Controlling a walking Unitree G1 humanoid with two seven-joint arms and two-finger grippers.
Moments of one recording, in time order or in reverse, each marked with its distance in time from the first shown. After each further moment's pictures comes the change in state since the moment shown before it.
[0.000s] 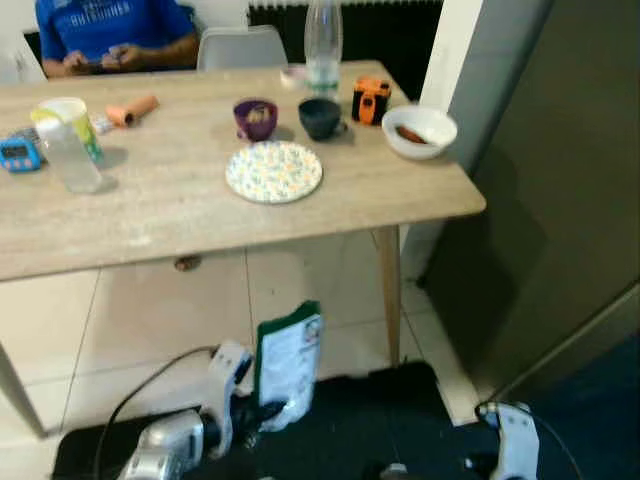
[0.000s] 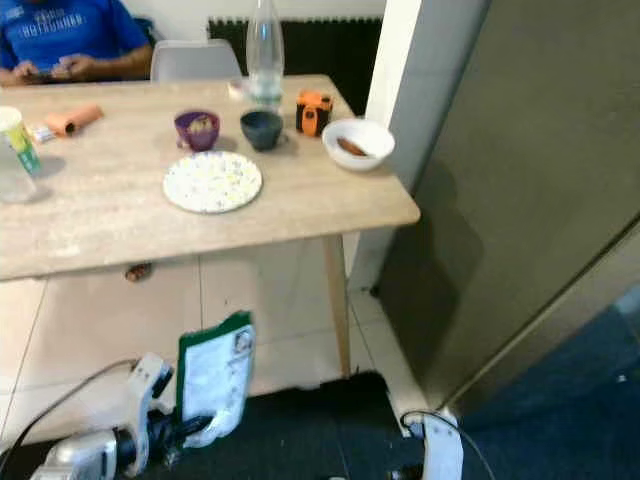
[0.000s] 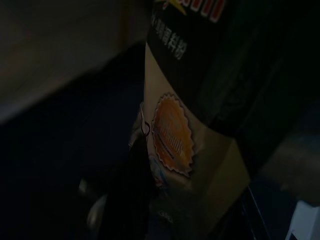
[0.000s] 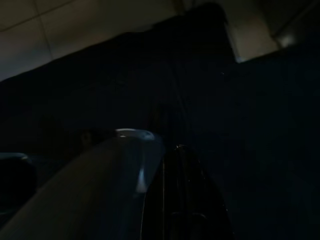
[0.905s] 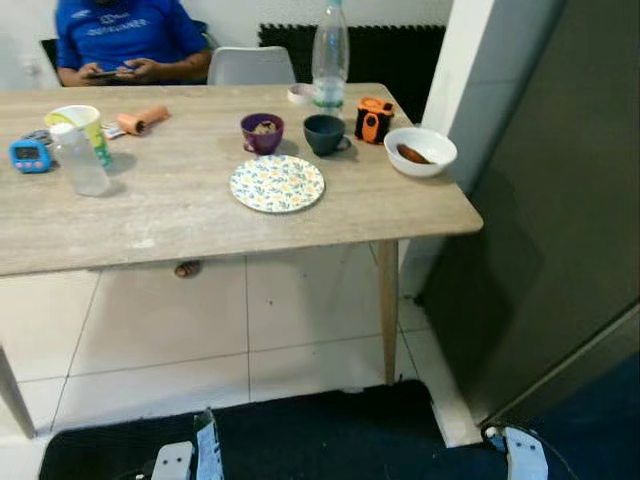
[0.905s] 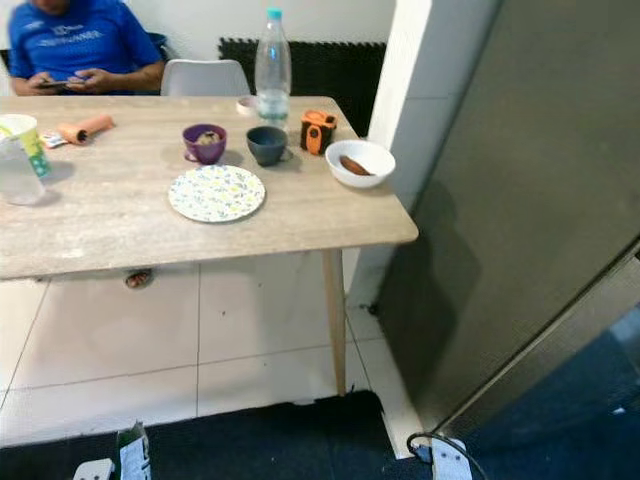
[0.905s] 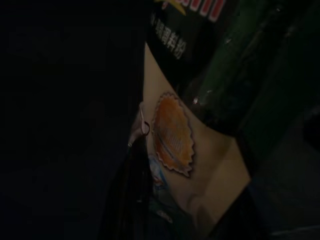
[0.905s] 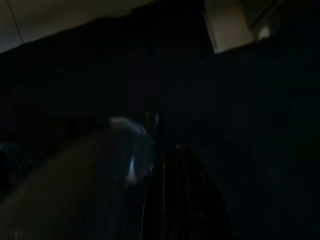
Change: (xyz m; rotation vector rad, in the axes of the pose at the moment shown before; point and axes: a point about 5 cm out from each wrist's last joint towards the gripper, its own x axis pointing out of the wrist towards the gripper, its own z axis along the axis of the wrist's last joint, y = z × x) left arm -0.027 -0.002 -0.111 -0.348 0.209 0.588; right arm -0.005 -0.009 -0.017 -0.001 0.076 -0.076
